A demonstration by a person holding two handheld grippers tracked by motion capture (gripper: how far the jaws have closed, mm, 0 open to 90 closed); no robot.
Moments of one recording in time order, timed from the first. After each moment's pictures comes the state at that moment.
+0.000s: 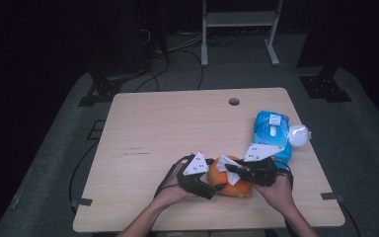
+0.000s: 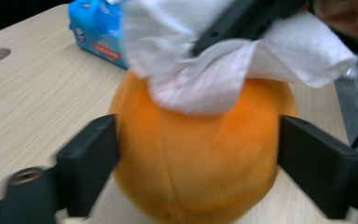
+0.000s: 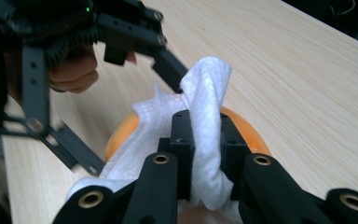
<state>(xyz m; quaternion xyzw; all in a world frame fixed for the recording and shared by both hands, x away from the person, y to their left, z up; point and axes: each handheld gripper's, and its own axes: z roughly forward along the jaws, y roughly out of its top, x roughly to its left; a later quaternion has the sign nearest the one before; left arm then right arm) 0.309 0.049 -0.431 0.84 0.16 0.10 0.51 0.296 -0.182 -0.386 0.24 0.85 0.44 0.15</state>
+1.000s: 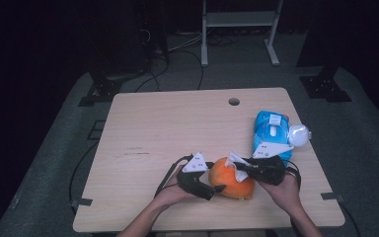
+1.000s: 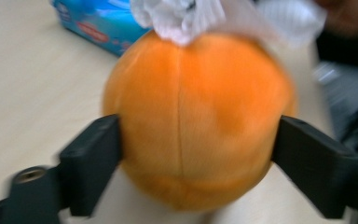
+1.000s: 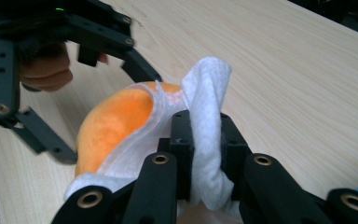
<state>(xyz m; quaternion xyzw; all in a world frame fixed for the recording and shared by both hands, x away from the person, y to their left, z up) 0.313 0.050 -0.438 0.84 0.18 0.03 0.52 0.300 -0.203 -0.391 0.28 0.84 0.44 0.15</state>
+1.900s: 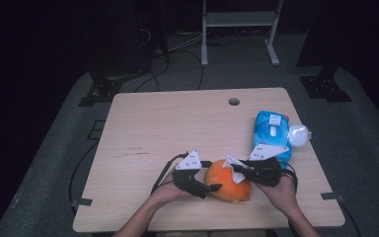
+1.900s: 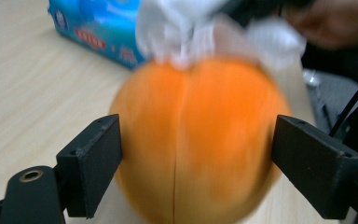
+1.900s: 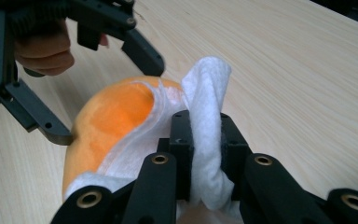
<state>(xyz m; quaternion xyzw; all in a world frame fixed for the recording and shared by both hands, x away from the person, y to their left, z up) 0.316 0.063 -0.433 0.84 0.15 0.04 0.53 0.300 -0.195 -0.398 0.27 0.85 0.43 0.15</state>
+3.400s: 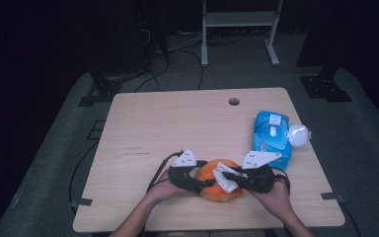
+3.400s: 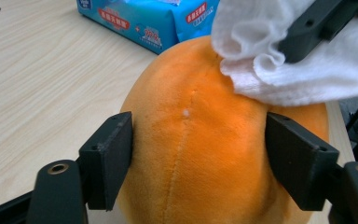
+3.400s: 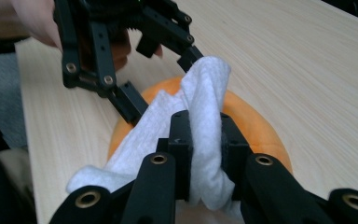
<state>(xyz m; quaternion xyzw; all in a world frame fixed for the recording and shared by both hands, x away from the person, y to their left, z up) 0.327 0.077 -0.446 0.84 0.17 0.05 0.51 0.285 -0.176 -0.400 0.23 0.85 0.45 0.13</state>
